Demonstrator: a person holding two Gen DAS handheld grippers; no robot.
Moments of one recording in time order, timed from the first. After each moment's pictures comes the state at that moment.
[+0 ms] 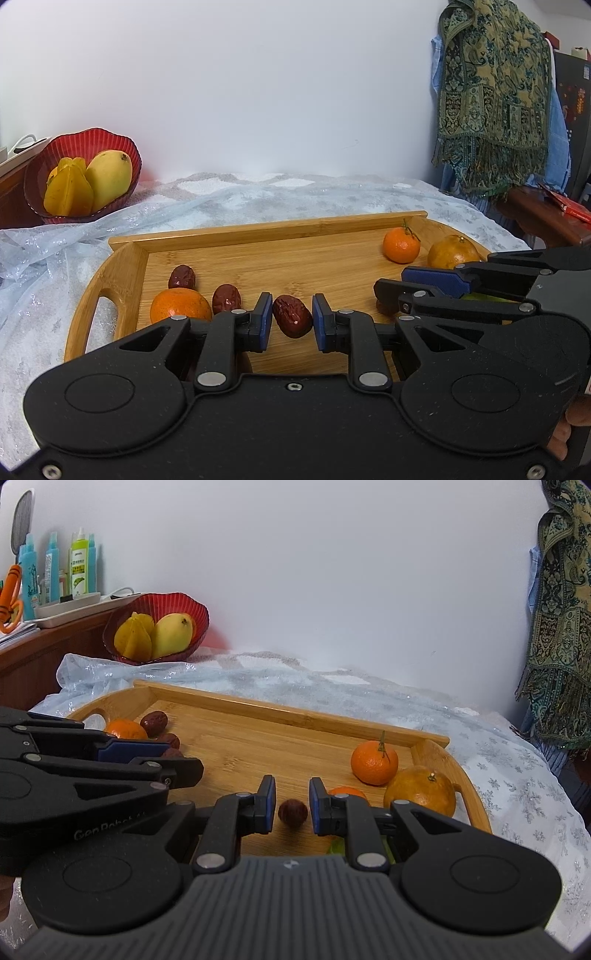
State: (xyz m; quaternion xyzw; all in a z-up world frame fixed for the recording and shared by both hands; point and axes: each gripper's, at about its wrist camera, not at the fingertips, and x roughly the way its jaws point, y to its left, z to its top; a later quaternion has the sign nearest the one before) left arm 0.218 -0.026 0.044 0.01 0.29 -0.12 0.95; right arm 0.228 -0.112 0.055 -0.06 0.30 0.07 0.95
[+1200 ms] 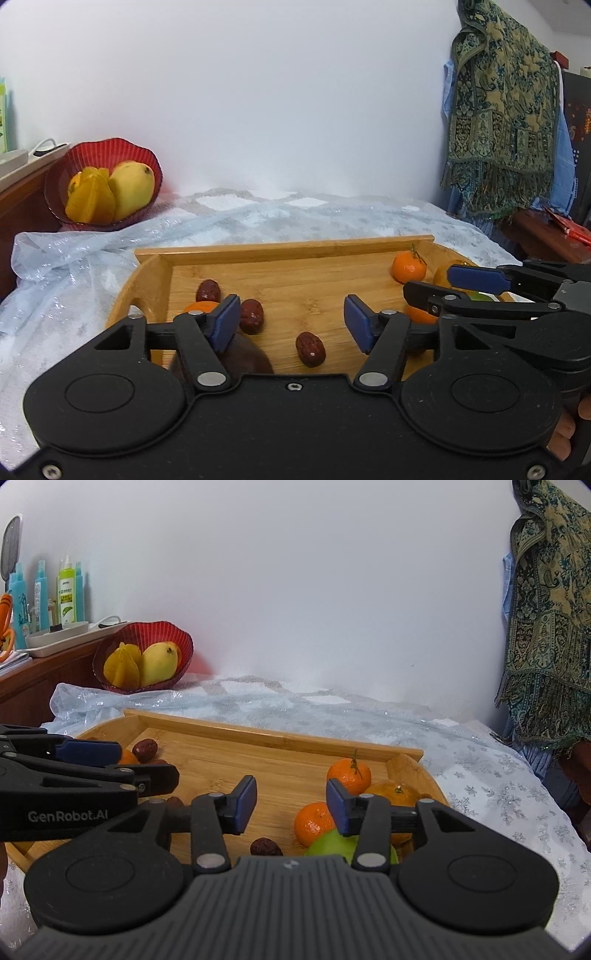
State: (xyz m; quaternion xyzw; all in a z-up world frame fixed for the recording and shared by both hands) left arm 0.205 -0.008 0.062 -0.02 0.26 -0.11 0.96; right arm 0.213 -0.126 0.074 -0.04 0.27 0.04 0.96
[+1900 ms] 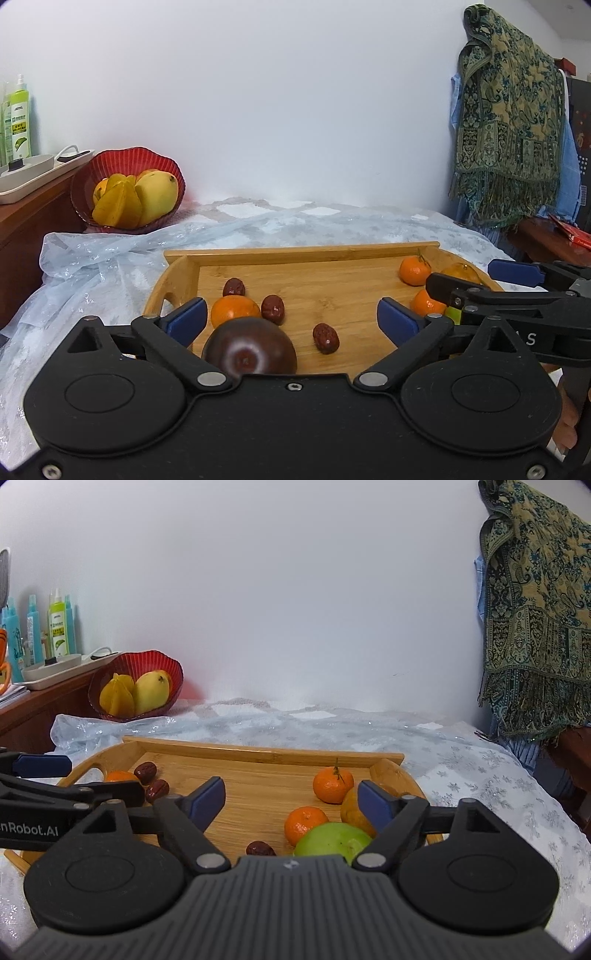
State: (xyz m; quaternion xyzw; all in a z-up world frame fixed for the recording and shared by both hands) left arm 0.175 0.005 0.071 -0.02 0.25 -0.08 0.96; right arm 0.190 -0.138 0.082 0.00 0.24 0.02 0.97
